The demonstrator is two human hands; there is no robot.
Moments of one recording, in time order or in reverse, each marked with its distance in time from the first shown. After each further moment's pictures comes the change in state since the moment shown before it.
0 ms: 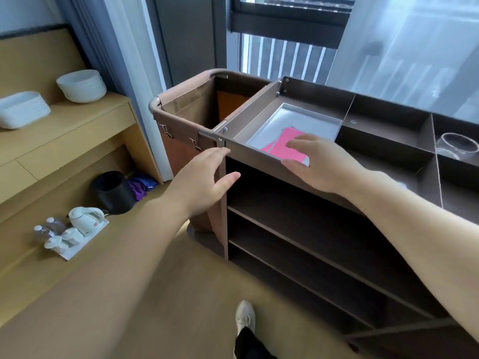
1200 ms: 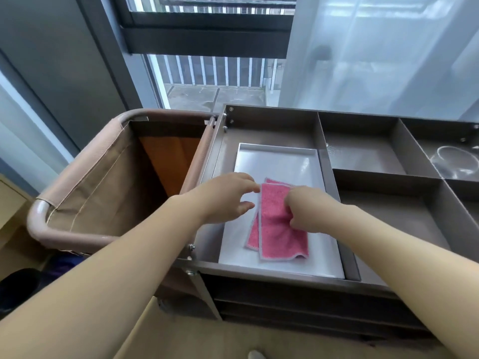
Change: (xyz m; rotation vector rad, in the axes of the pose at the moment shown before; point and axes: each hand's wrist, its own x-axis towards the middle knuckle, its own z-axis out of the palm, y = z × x) left_hand 0.301 -0.025 0.063 0.158 -0.592 0.607; right_hand 0.168 0.088 0.053 -0.248 -0.450 0.481
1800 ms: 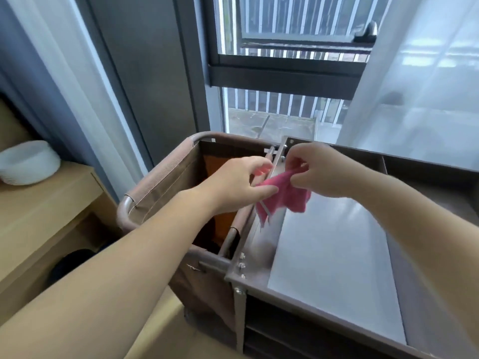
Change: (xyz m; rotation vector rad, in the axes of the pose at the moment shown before) left_hand -0.060 -0.037 -0.069 -0.378 0.402 -0.208; right_hand 0.013 -0.064 -0.135 0.548 0.344 -0.346
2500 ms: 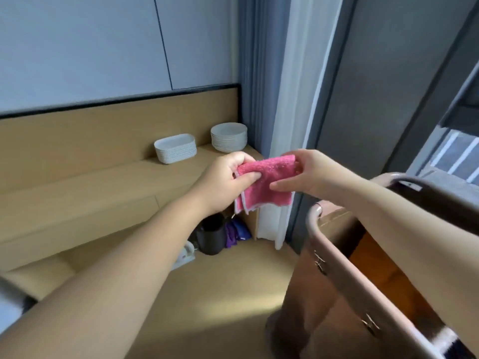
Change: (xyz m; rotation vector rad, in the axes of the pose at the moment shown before) left_hand -0.269 -0.144 -0.173 -0.054 0.764 -0.467; right_hand 0.108 -0.296 0.180 0.266 -0.413 -0.488
